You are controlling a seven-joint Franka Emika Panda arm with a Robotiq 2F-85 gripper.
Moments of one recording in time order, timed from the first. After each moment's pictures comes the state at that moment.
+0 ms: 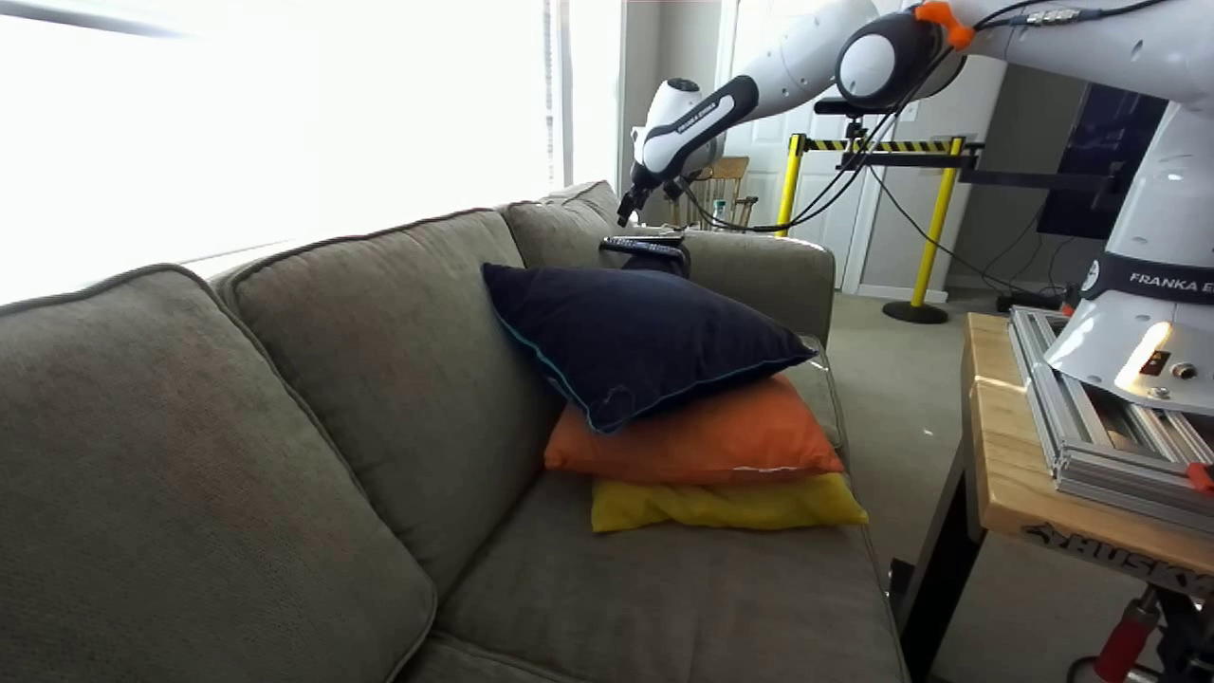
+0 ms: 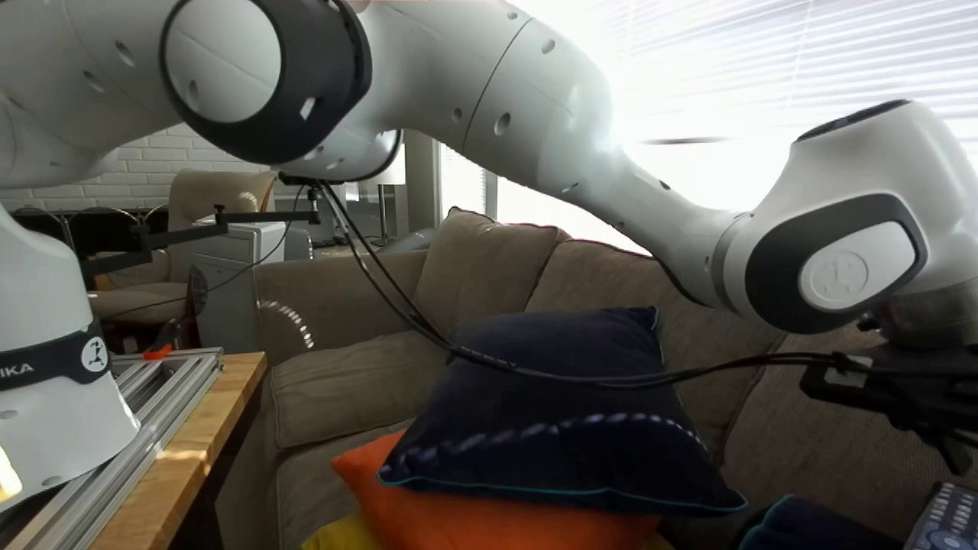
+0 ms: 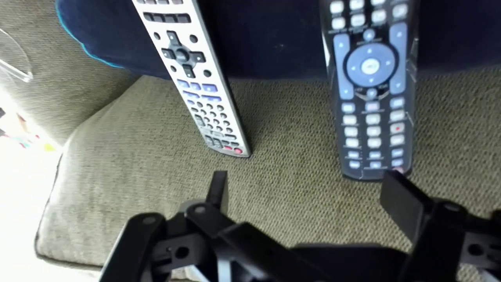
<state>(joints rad) -0.28 1.25 -0.15 -0.82 -0.05 2.67 -0.34</state>
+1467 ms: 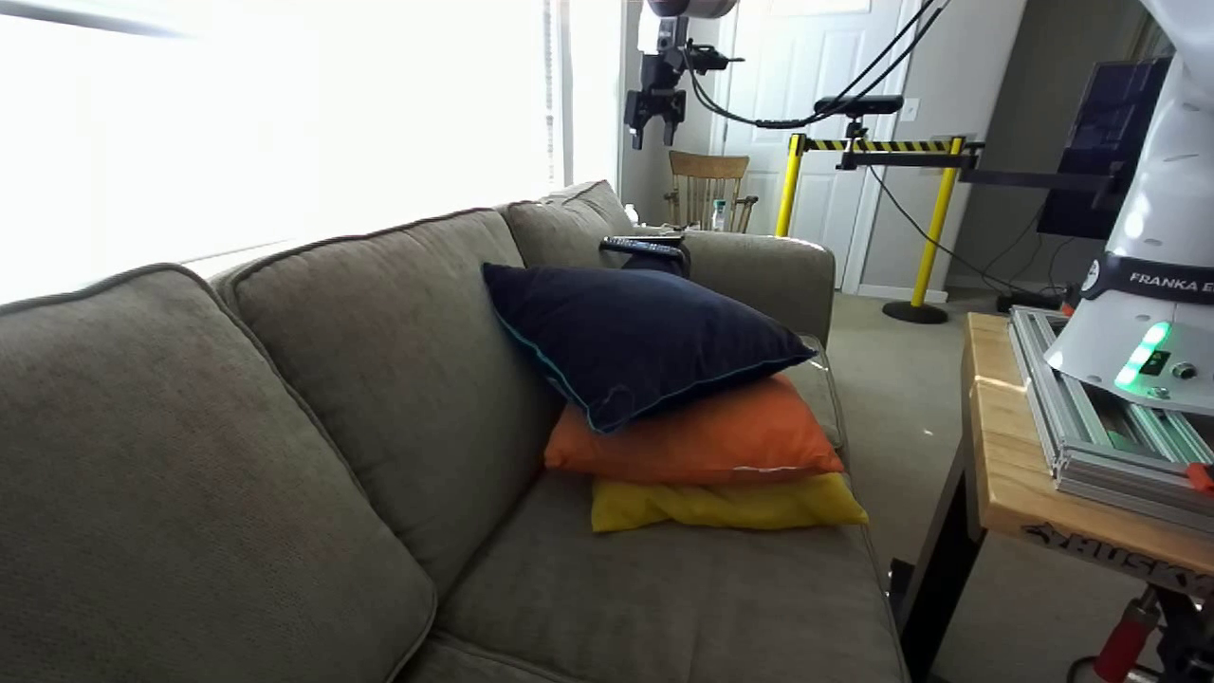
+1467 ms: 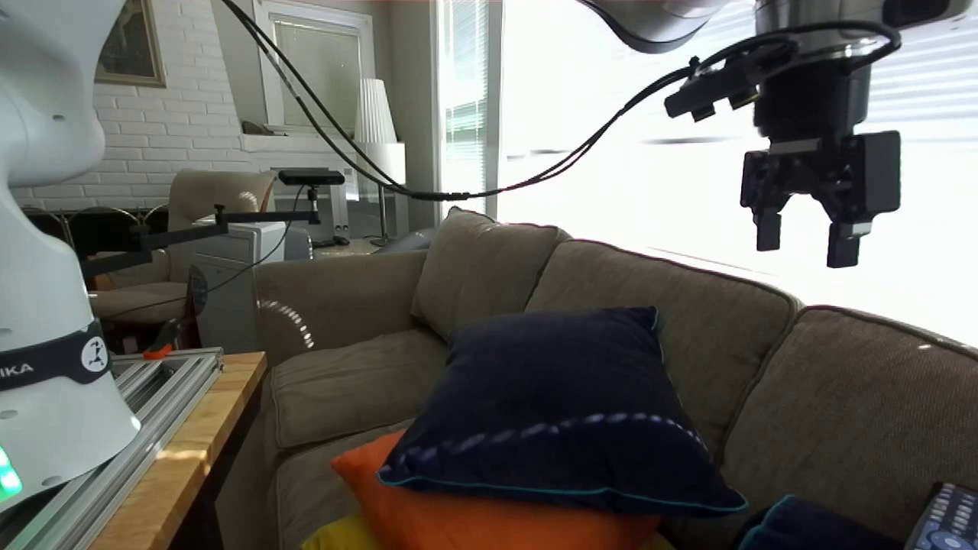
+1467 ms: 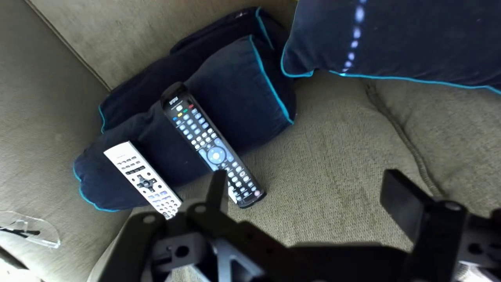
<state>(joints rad) -0.10 0.62 -0.20 -1.31 0.04 2.07 0.01</state>
